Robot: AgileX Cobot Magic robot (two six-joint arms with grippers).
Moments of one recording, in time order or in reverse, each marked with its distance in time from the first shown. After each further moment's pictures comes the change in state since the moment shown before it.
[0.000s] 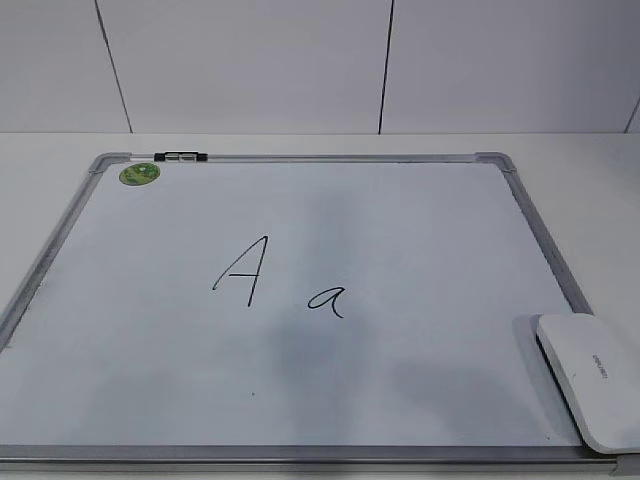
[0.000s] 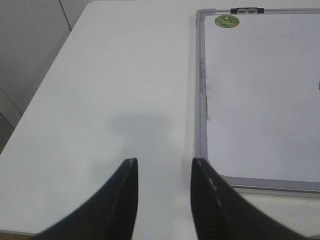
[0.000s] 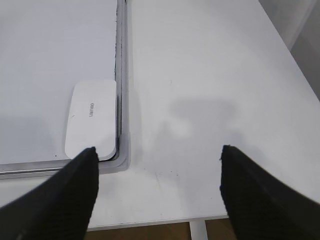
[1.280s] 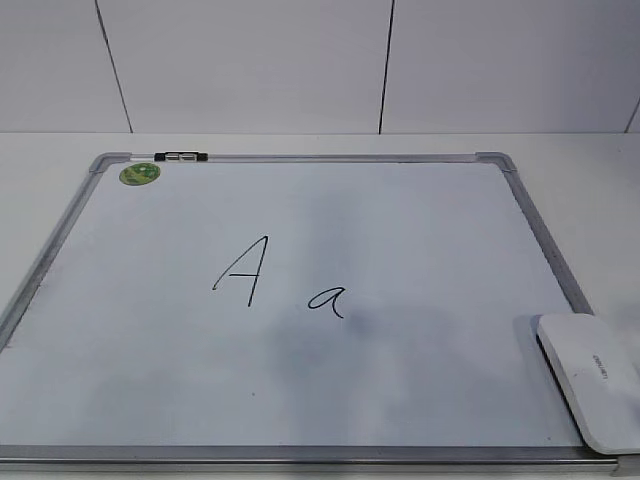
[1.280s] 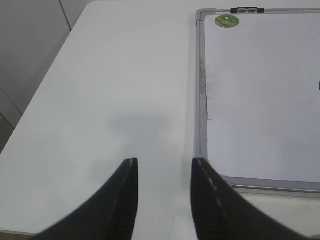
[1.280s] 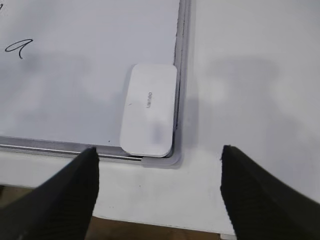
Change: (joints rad) left arm 0.000 0.000 0.000 0.000 0.000 0.000; right arm 0.000 0.279 -0.017 0.217 -0.113 -0.182
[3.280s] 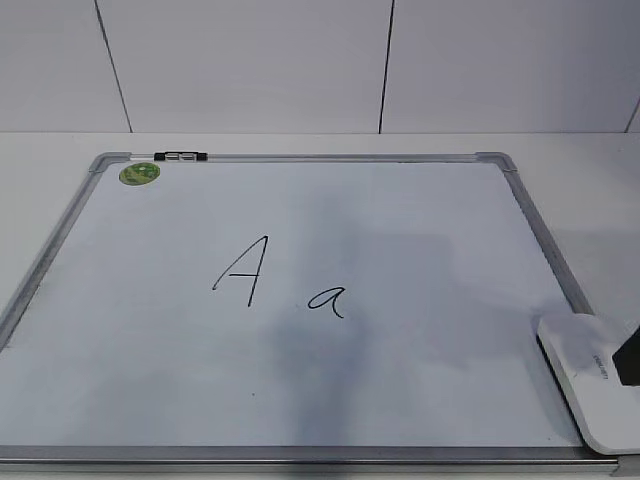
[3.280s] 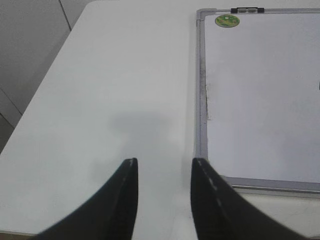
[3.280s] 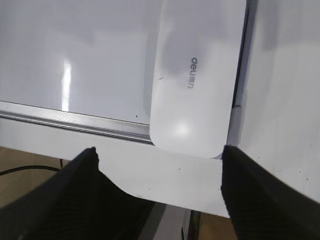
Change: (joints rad) left arm 0.000 0.000 0.000 0.000 0.000 0.000; right arm 0.055 0.875 -0.224 0.152 -0.021 -0.054
